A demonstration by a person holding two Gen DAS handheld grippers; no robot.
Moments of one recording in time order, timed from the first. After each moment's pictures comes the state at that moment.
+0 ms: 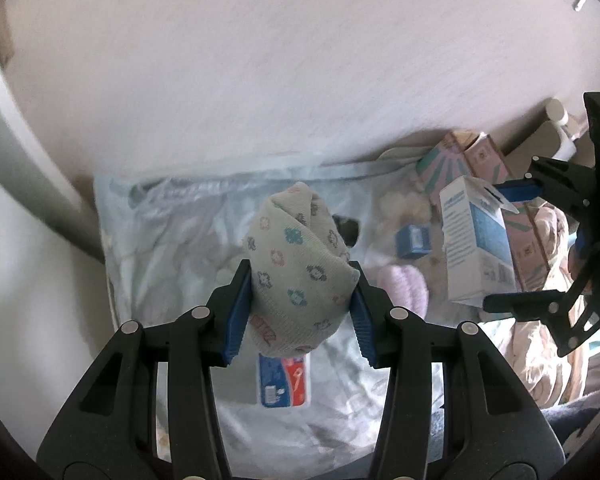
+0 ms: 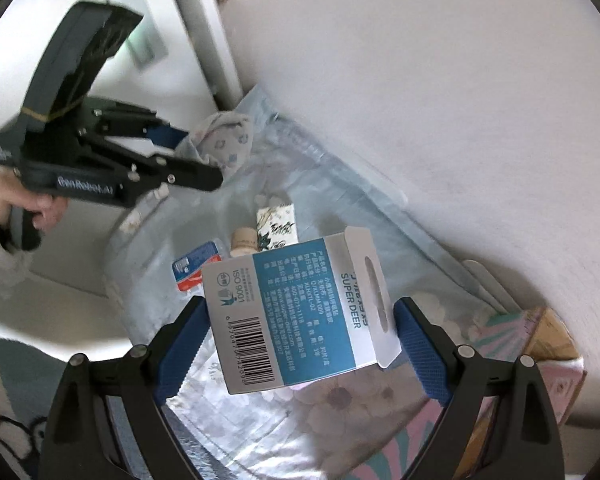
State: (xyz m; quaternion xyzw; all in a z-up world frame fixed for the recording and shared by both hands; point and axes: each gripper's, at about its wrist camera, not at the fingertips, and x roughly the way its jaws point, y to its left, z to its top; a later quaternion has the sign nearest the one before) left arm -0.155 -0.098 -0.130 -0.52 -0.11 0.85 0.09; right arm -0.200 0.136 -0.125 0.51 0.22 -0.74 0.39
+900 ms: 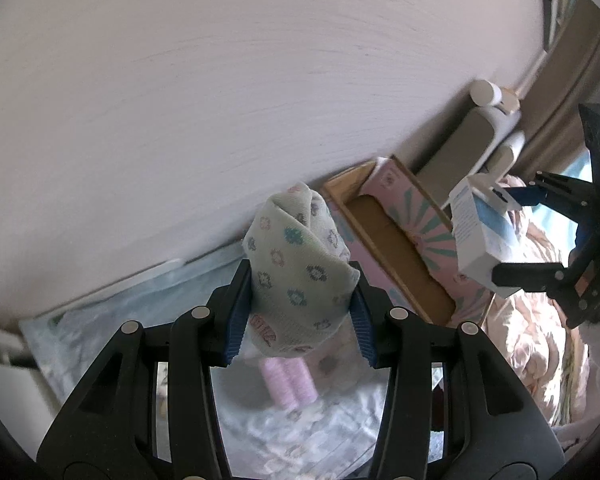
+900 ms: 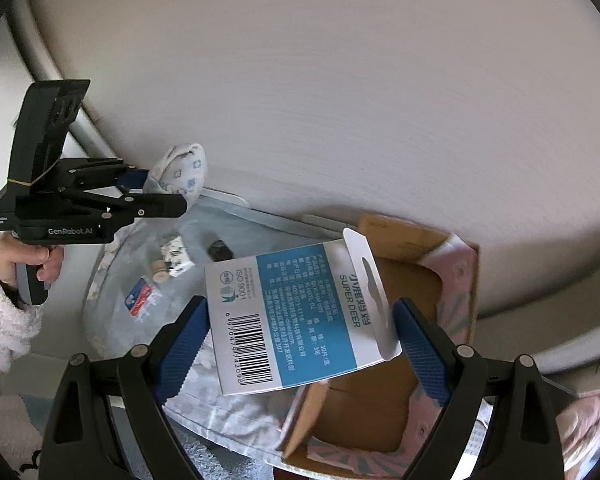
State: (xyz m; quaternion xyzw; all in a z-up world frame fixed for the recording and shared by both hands) left arm -0.242 0.057 -0.065 -0.48 -0.04 0.85 0.21; right arm -0.214 0.312 -0.054 0.51 0.09 -0.83 0.21
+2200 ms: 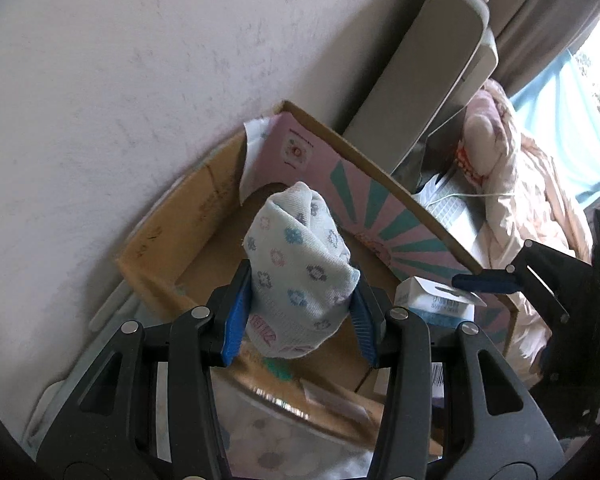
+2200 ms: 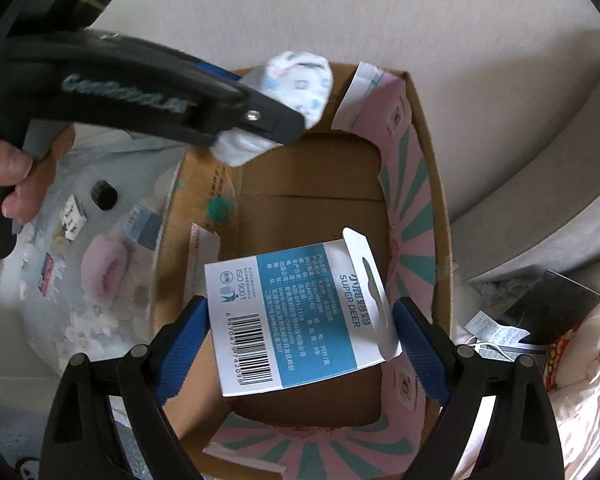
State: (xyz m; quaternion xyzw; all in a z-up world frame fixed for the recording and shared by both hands) left arm -0.339 0.277 -0.169 -0.55 0.08 0.77 0.32; right arm -0.208 0.393 -0.192 0.58 0.04 -0.80 0.10
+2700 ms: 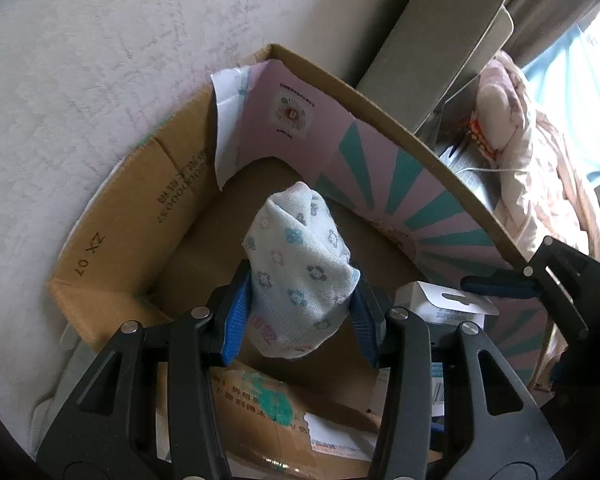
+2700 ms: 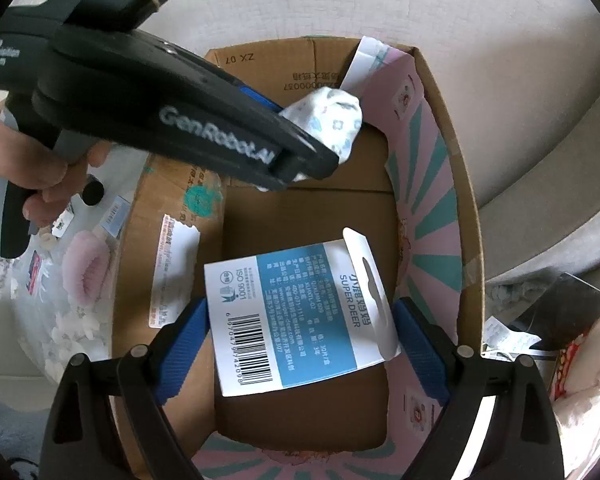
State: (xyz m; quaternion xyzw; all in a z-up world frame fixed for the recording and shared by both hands) left arm -0.352 0.303 -0.219 -0.58 0.12 0.74 0.31; right arm -0.214 0.400 -0.215 0.58 0.04 -0.81 0.11
